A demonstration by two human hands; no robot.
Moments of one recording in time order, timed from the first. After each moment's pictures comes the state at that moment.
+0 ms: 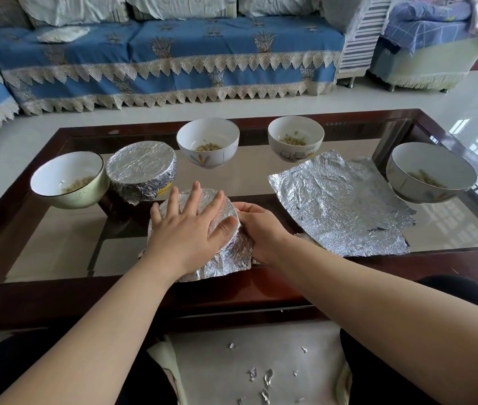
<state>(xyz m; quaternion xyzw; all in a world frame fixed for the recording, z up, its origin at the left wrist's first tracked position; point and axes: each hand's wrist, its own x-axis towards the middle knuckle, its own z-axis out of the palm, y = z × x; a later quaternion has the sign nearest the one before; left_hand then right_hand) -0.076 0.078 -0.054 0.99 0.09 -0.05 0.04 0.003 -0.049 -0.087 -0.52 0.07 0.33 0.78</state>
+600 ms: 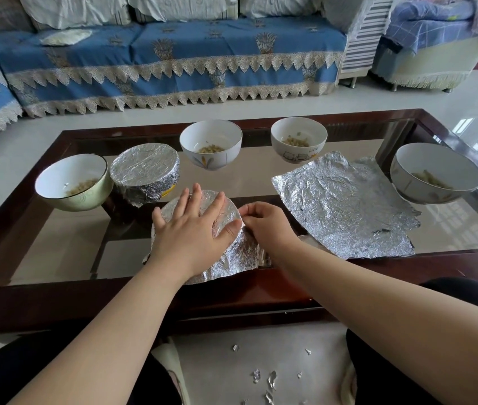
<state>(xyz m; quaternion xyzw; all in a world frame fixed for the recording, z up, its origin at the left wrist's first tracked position) -0.076 0.070 -0.046 0.99 0.12 -0.05 0.05 0.002 -0.064 -0.085 -0.73 -0.06 0.18 0.66</state>
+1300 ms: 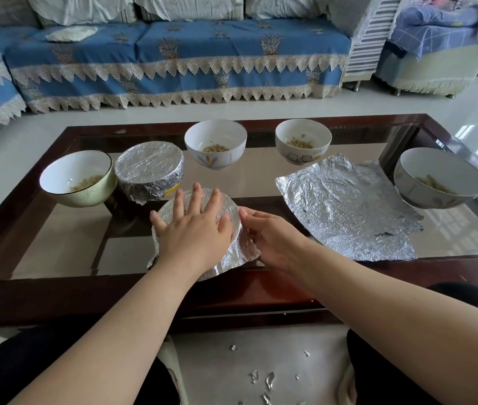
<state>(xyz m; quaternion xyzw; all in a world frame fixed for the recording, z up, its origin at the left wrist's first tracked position) -0.072 0.064 -0.050 0.98 0.18 -0.02 0.07 -0.003 -0.067 -0.087 -0.51 -0.03 0.38 0.77</state>
